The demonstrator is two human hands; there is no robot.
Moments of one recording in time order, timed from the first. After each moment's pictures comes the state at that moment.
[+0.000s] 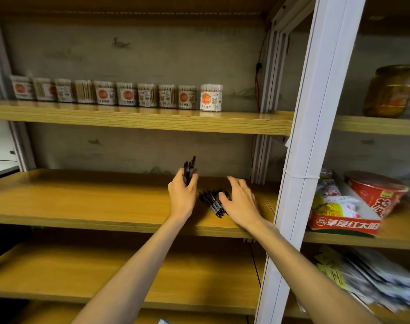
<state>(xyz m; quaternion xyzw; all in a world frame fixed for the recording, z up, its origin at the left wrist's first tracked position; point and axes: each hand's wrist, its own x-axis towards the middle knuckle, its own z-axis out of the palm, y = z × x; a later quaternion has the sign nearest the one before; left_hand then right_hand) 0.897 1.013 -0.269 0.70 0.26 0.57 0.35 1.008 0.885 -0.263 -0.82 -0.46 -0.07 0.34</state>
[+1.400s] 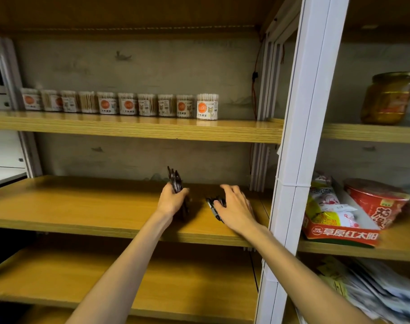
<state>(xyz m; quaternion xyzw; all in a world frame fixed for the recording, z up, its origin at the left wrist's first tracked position) 0.886 1.035 -0.262 0.66 0.35 0.41 0.52 1.016 0.885 -0.260 -0.81 -0.49 -0.04 0.33</state>
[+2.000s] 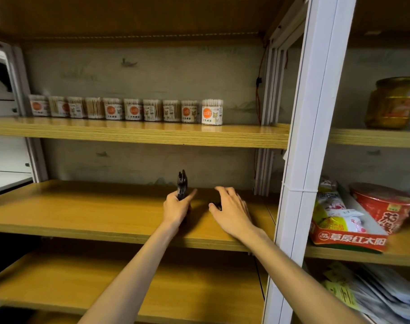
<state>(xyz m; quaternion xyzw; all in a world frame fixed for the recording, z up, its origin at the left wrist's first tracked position) 0.885 1.032 -0.271 0.66 0.34 0.44 0.51 0.993 0.898 -0.252 -0.80 -0.51 -0.06 0.32</state>
